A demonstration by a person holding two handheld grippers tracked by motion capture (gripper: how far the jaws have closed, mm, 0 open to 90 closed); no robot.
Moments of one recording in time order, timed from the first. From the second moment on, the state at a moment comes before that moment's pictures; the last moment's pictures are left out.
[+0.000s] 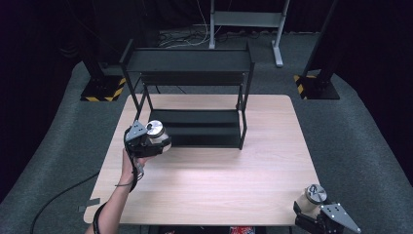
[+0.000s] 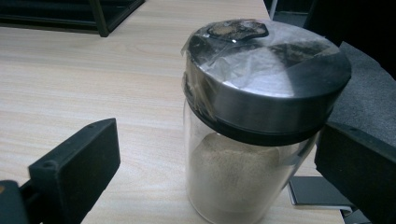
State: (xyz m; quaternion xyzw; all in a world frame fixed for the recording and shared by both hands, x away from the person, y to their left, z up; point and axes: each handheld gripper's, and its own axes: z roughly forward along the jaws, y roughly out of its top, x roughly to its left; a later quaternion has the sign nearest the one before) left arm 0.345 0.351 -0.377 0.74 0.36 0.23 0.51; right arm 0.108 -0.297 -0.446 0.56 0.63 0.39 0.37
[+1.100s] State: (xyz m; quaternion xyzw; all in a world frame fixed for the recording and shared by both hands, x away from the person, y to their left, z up) left arm 0.365 0.344 -0.363 0.75 0.35 0.22 0.51; right arm 0.109 -0.296 -0.447 0.56 0.63 0.39 0.37
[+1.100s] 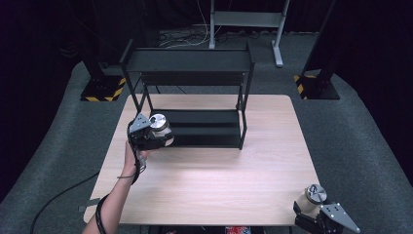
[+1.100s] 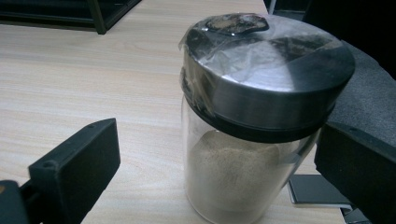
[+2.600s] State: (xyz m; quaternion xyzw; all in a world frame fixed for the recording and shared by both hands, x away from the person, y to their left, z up) left arm 0.395 0.334 -0.333 0.76 0.32 0.22 0.51; right arm 0.106 -0.298 -0.445 0.57 0.63 0.39 0.37
